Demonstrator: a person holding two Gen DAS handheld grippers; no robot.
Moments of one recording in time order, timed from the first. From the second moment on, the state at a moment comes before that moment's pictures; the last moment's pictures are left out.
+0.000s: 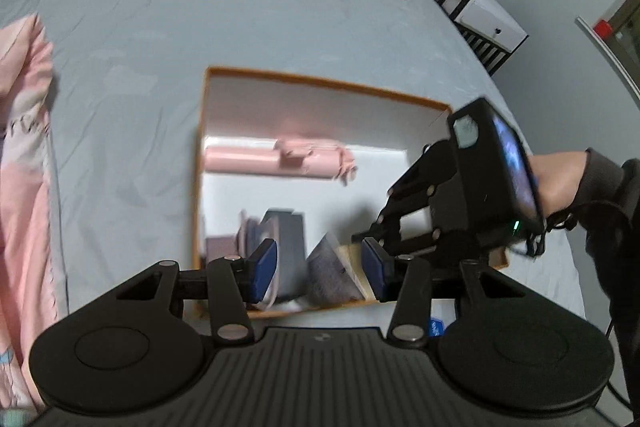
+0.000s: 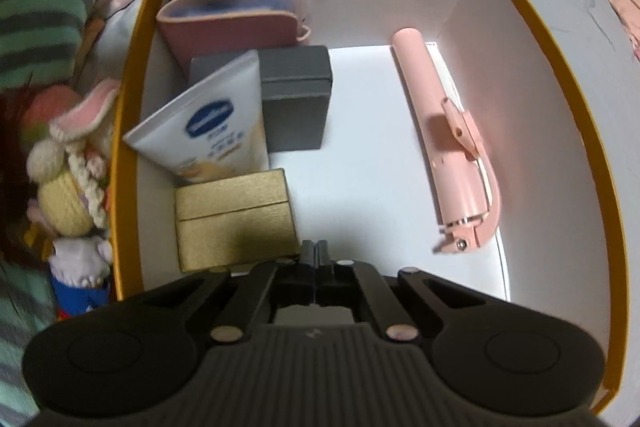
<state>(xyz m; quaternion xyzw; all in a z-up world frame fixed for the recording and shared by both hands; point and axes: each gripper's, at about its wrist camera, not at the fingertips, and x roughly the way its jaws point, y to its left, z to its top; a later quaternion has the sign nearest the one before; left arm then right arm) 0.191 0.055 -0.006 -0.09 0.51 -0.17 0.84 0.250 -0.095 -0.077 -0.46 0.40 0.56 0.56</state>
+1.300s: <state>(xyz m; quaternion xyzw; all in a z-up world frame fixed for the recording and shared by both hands) 0.076 0.035 -0.080 -0.06 0.57 -0.17 0.80 0.056 -0.199 -0.051 -0.13 0.47 0.35 0.80</state>
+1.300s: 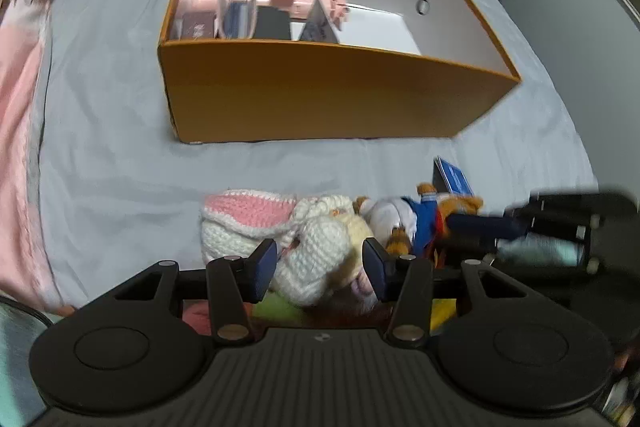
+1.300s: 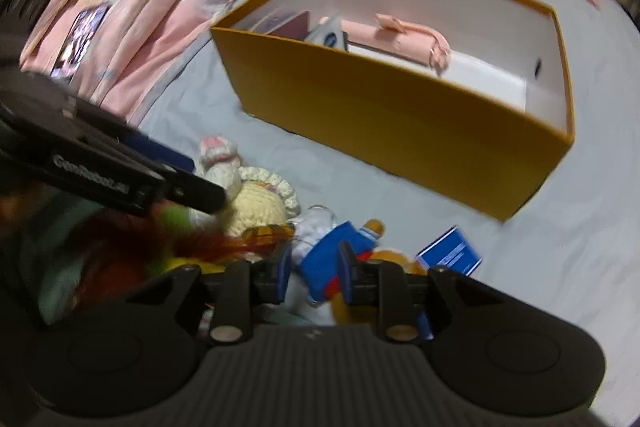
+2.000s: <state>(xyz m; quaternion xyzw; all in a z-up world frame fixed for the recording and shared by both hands) 0.075 0.035 -0.054 -0.01 0.53 -0.23 0.82 0.075 -0.208 -0.061 -0.25 0.50 0.31 0.77</state>
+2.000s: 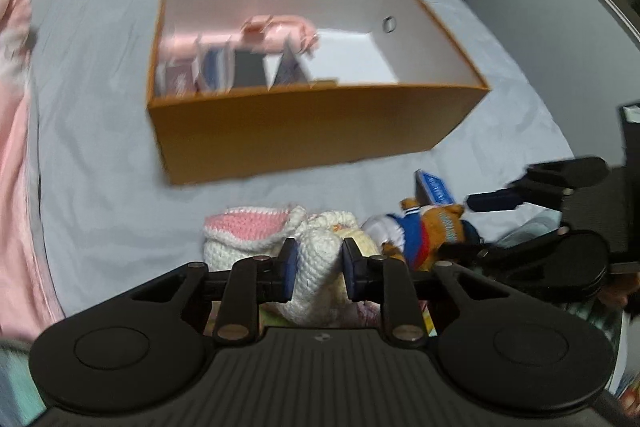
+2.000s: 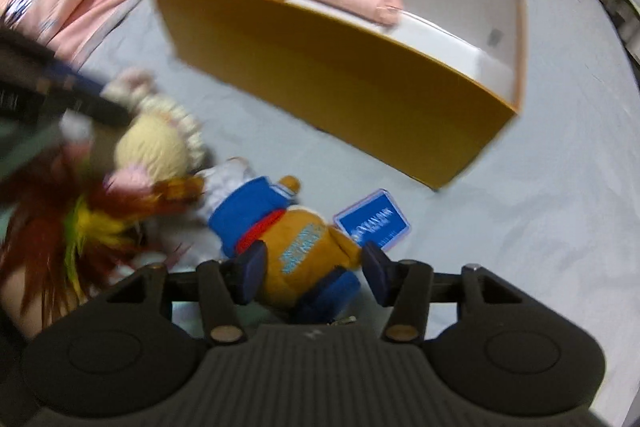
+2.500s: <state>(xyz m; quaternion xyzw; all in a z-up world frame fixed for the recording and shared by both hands) 0.082 0.014 -0.058 0.10 0.51 -0.26 0.81 0.088 -0.184 -0.090 -0.32 0.49 0.33 0.74</state>
